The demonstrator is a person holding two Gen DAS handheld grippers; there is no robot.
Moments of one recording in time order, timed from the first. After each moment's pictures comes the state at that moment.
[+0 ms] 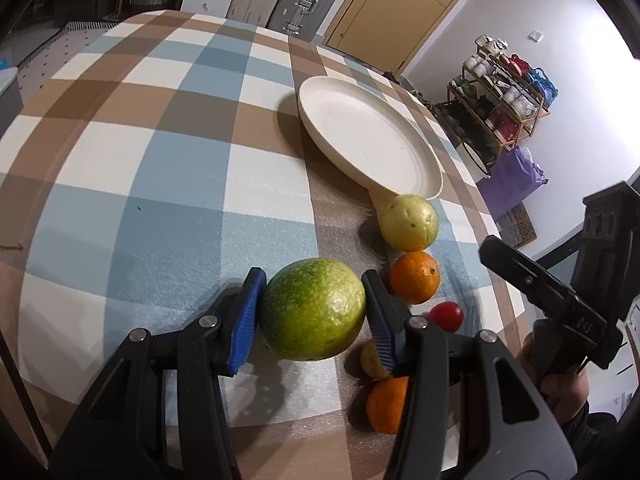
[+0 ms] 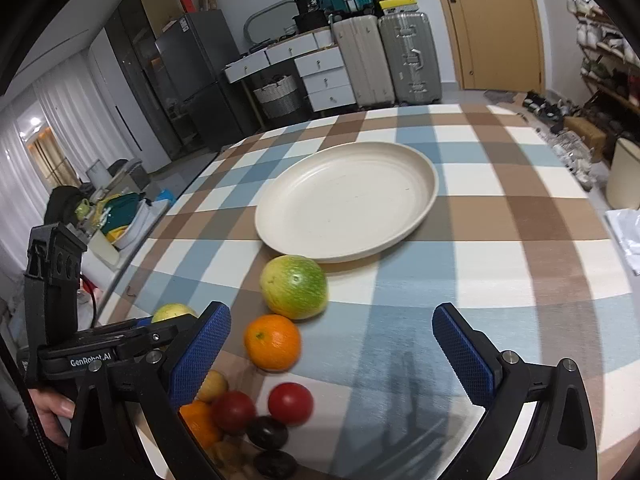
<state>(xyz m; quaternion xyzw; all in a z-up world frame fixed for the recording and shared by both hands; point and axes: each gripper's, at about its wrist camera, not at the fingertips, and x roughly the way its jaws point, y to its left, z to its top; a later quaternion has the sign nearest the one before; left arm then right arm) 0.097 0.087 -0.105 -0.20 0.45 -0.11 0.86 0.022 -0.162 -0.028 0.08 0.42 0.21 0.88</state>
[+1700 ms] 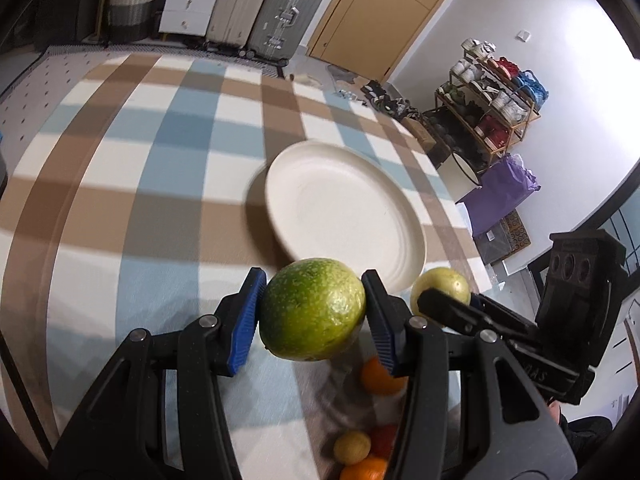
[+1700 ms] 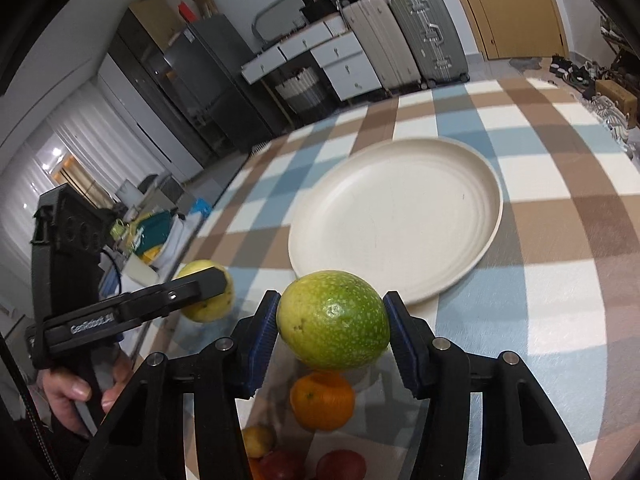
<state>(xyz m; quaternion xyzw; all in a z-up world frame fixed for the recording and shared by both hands) 0.171 0.080 -0.048 -0.18 0.43 -0.14 0.87 0.072 -0.145 -0.026 0.15 0.43 0.27 0.85</state>
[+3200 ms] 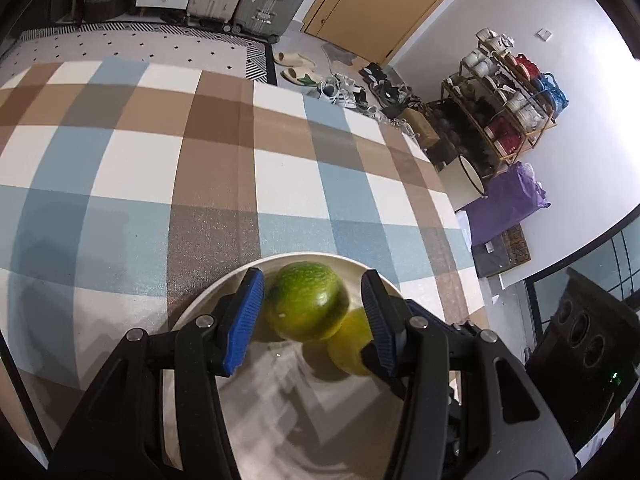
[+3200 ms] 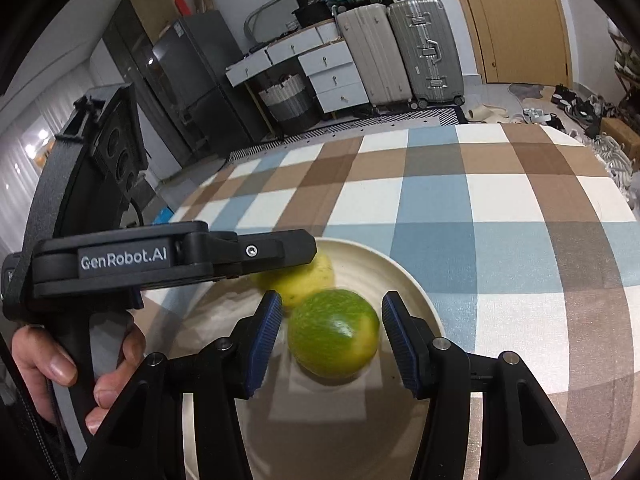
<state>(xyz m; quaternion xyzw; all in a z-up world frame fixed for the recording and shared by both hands) 0.388 0.007 -0.095 -0.20 0.48 -0.15 0.84 0.212 -0.156 -0.047 0.10 0.41 0.24 0.87</state>
